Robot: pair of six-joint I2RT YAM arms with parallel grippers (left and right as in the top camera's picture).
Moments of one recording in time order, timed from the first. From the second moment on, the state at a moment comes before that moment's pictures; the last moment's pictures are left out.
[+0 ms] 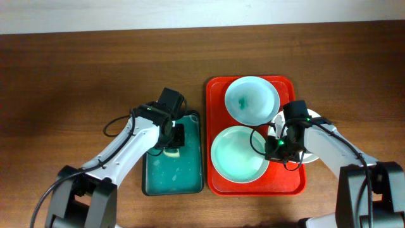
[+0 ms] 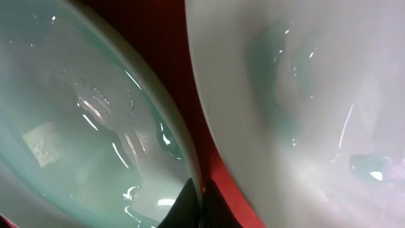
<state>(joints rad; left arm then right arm) -0.42 1.68 1.10 -0.85 0.01 -0.43 0.06 1.62 0.81 -0.74 -0.31 0.20</state>
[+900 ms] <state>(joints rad) -0.10 1.15 1.21 -0.98 0.03 -0.41 0.60 1.59 1.26 -0.84 -0.06 0.35</state>
